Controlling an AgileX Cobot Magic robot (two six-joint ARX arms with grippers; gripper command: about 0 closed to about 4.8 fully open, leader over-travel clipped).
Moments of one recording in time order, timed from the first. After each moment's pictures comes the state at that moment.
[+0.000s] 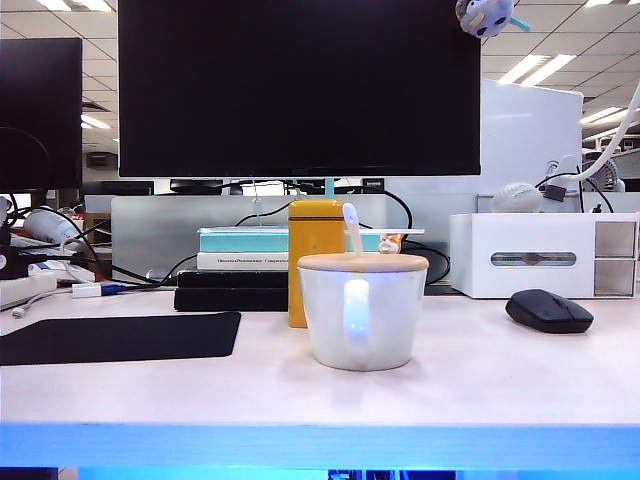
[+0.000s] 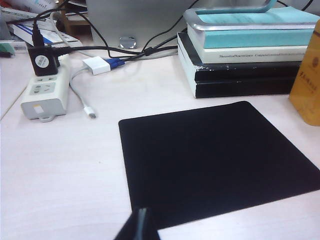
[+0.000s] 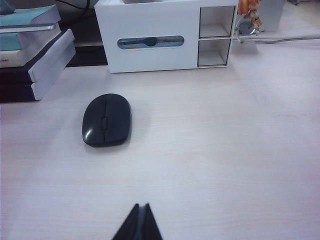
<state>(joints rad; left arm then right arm) -0.07 0.01 0.01 -0.16 0.06 0.05 -0.09 0.00 0.01 -0.17 -0.08 0.06</state>
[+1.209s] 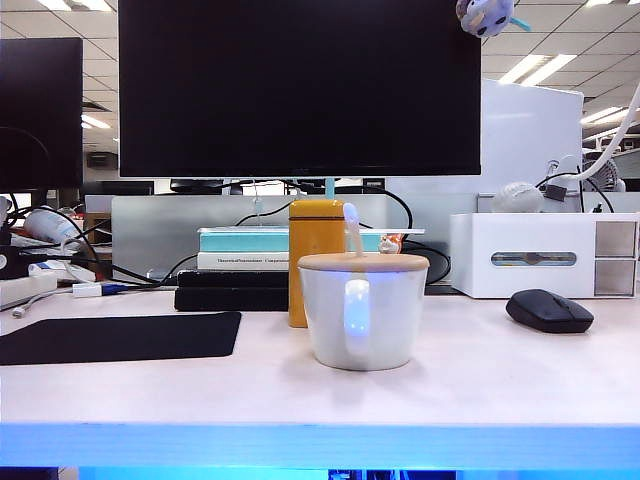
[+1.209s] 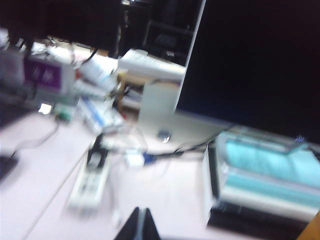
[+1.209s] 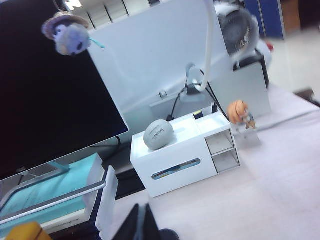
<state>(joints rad) -0.07 0.52 0.67 -0.16 -0.13 -0.16 -0.09 0.30 0.59 -0.23 0.00 0.39</state>
